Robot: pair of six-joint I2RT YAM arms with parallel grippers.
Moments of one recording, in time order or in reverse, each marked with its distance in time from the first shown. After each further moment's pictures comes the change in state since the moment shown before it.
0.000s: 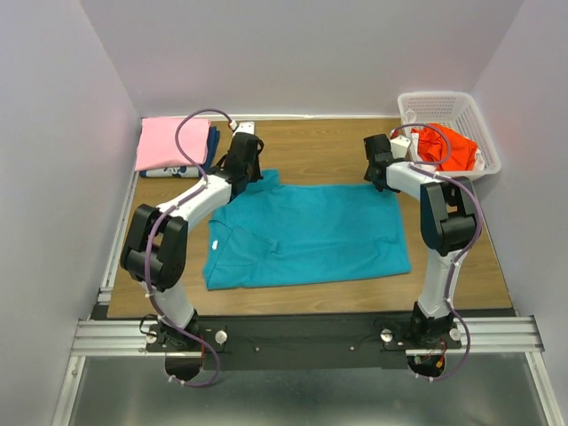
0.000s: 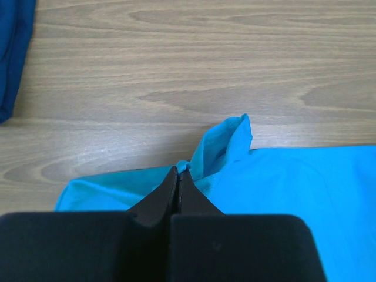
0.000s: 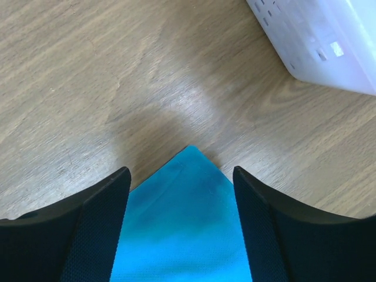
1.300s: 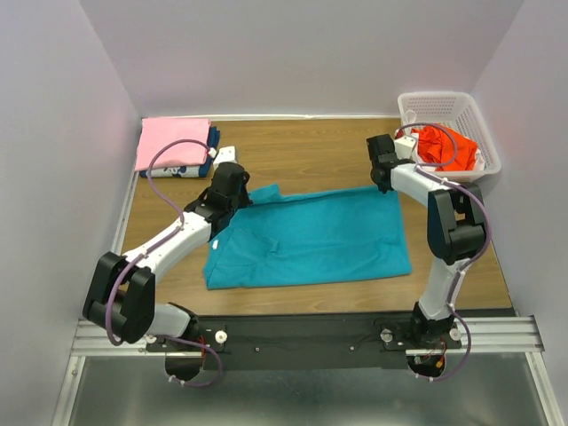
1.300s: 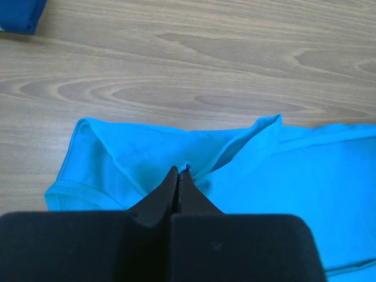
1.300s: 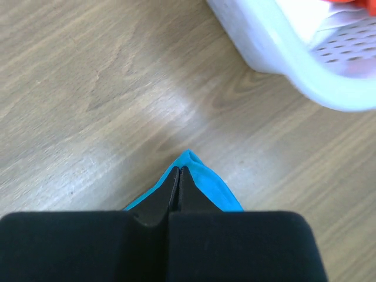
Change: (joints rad) left arm -0.047 -0.364 -0.358 0.042 -0.047 -0.134; right arm 0.004 -0.081 -0.047 -0.045 0.047 -0.005
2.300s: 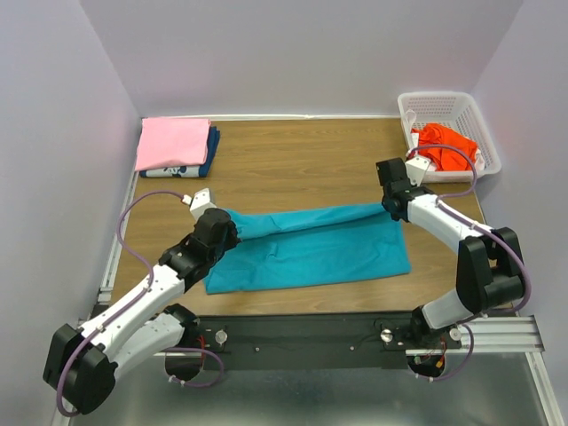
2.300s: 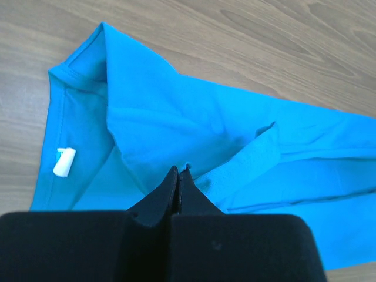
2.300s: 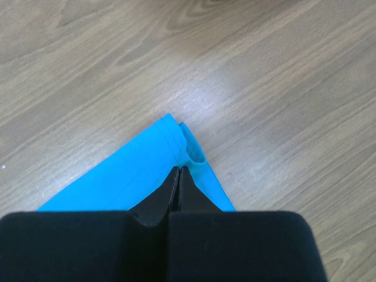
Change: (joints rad) left arm -0.113 -0.483 -0.334 -0.200 -0.078 -0.315; right arm 0.051 -0.414 -0.361 -0.015 -0.017 0.053
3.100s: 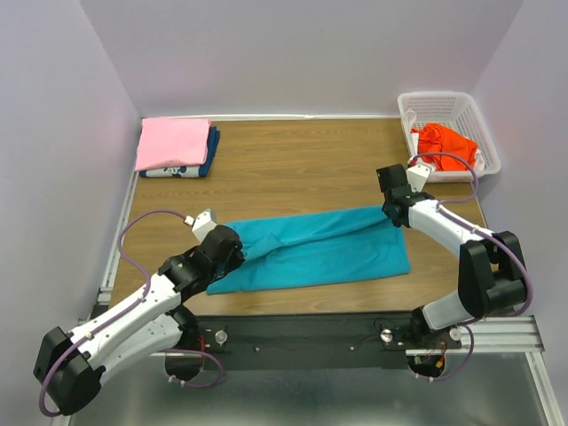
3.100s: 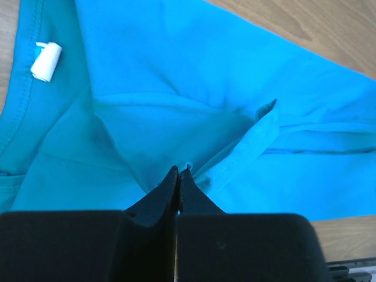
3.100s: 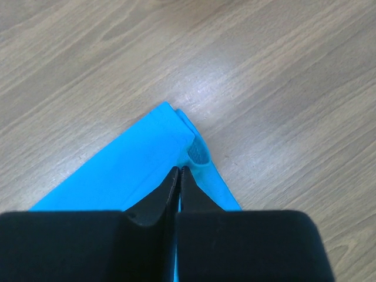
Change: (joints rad) left arm -0.154 -0.101 -0.046 -0.227 0.009 -0.283; right arm 0.000 -0.036 -0.062 -0.008 -0.029 0.045
